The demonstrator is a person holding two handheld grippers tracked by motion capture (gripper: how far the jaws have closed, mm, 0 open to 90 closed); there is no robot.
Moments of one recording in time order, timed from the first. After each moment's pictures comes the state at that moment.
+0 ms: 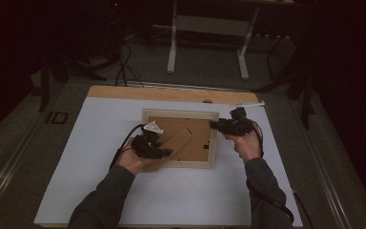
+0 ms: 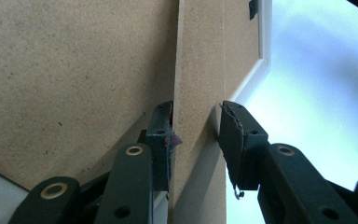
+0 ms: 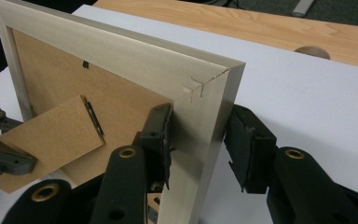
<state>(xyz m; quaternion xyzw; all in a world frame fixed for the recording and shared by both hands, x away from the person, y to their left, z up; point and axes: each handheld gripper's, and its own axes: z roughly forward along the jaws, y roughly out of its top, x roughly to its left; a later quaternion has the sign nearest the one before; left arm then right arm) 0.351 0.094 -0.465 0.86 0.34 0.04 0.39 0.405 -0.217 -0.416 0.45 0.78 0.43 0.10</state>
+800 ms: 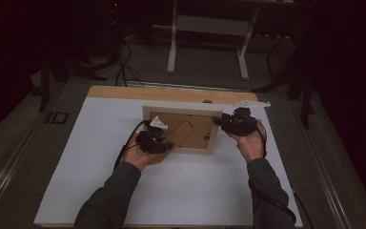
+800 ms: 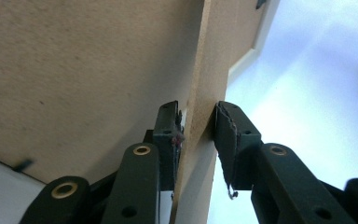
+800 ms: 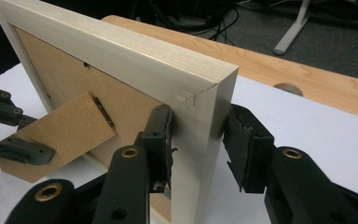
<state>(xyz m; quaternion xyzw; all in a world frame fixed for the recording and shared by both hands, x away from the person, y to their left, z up) 0.362 0.080 -0.461 0.85 0.36 0.08 0.37 0.394 -0.220 -0.401 0.41 0.77 0.45 0.17</state>
